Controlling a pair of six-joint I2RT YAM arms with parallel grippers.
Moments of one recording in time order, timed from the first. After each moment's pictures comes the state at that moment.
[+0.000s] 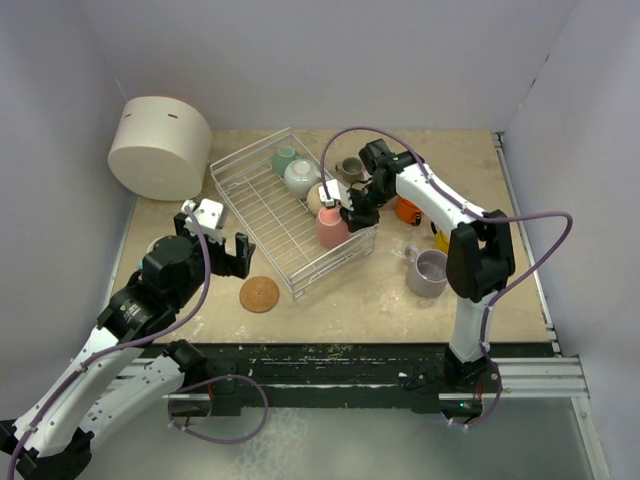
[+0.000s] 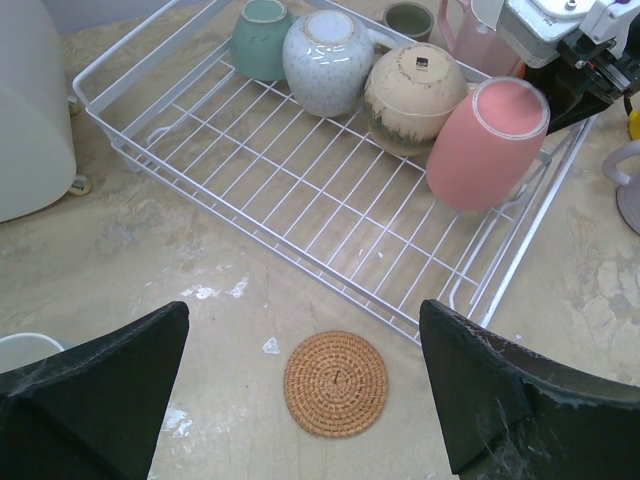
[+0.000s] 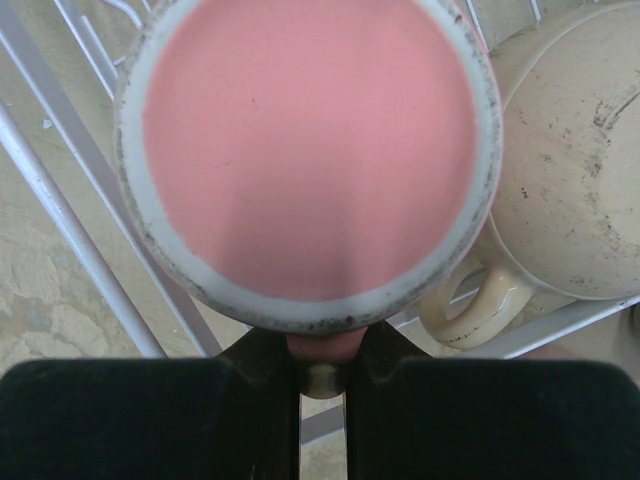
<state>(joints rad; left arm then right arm) -0.63 0.62 0.85 -0.54 -0.28 -0.11 0.44 1.94 1.67 -1.04 -0.59 -1.23</state>
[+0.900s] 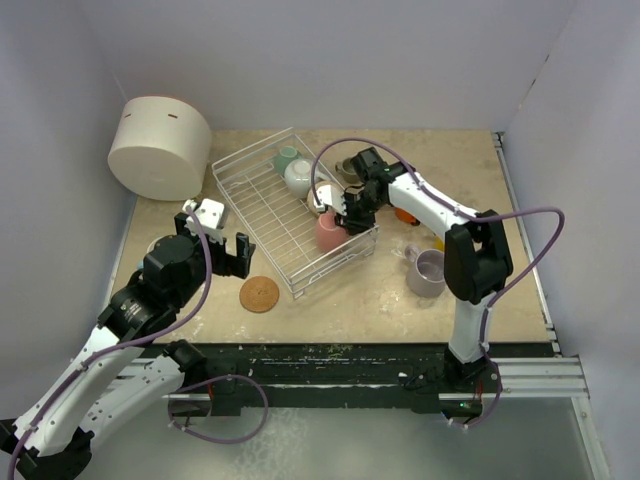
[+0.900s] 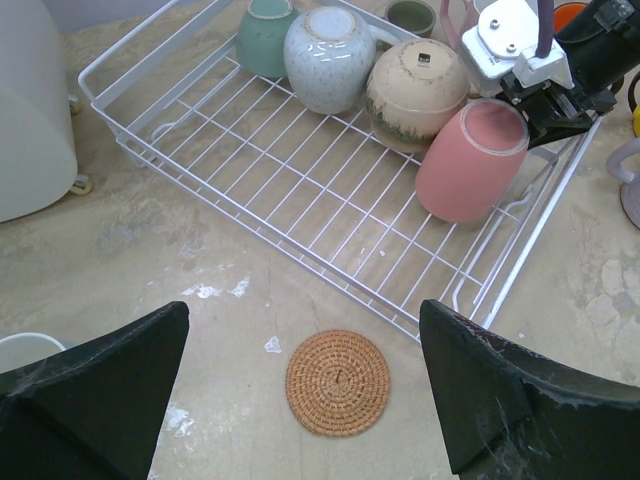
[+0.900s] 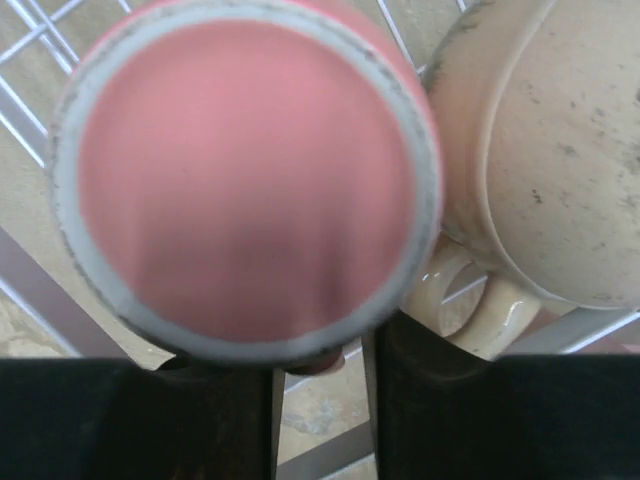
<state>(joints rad) -0.63 0.63 0.85 -0.54 -0.28 -0.11 0.48 1.94 1.58 -0.88 -0.42 -1.08</state>
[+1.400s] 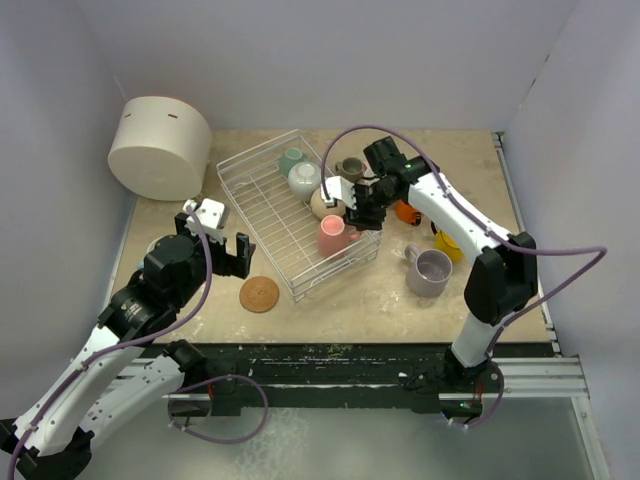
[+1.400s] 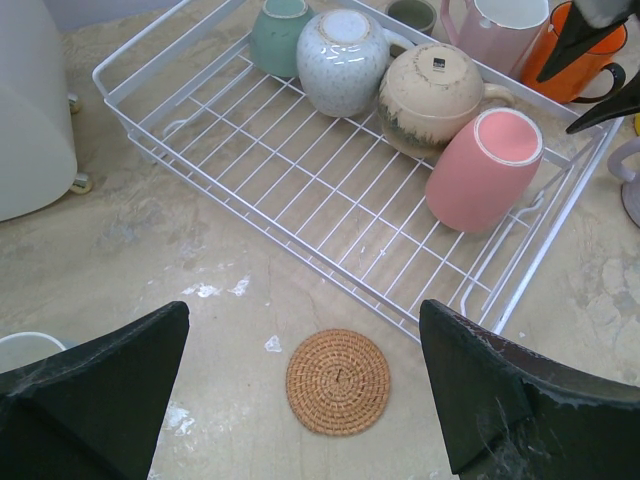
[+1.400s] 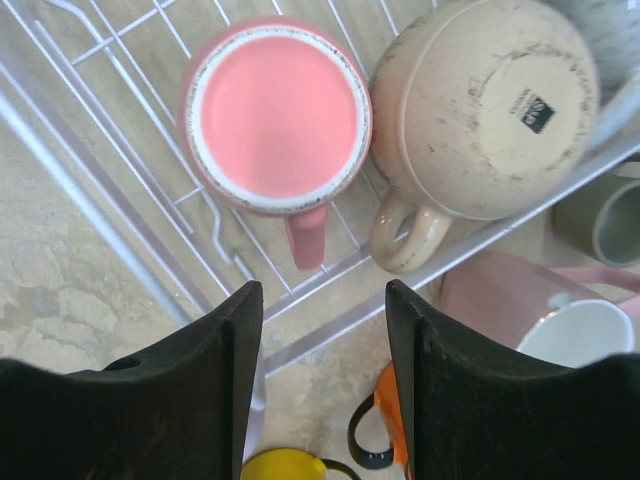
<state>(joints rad) -0.63 0.63 0.85 -0.54 -0.28 -0.11 0.48 1.77 1.57 -0.95 -0.40 -1.09</state>
